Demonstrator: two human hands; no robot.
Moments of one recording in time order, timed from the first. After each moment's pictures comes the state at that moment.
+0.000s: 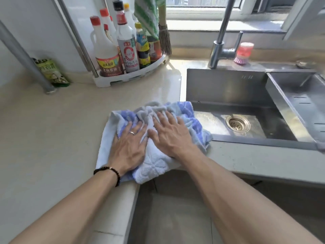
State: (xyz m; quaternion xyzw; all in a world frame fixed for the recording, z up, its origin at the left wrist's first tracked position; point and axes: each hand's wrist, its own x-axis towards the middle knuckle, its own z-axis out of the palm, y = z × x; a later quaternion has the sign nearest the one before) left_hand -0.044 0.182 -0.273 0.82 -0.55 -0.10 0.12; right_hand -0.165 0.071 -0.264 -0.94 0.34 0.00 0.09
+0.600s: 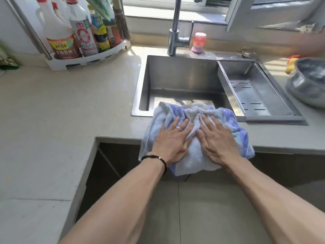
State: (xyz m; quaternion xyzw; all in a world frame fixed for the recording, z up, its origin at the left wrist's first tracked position) left_hand -0.273 0.119 -0.270 0.68 -0.71 -0.15 0.06; right_hand -0.434 0.057 -0.269 -0.87 0.49 0.01 0.06
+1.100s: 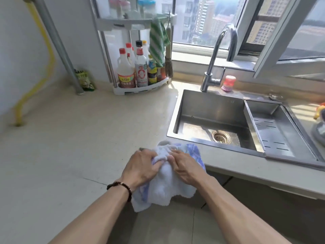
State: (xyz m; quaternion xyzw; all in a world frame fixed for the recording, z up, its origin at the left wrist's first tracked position) left_hand -0.180 0.266 -0.190 0.81 -0.51 -0.17 0.23; right_hand -0.315 0.151 -0.209 -0.90 0.30 0.01 0.31
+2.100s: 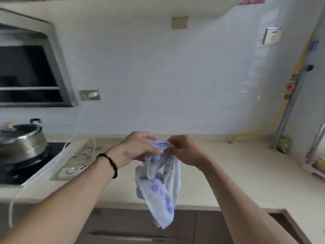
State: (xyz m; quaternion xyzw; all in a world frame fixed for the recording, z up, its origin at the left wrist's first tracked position) left_hand -0.470 0.651 0.124 0.82 0.16 0.03 0.55; right_hand -0.383 0.482 0.096 -0.82 -0.37 0.06 0.43
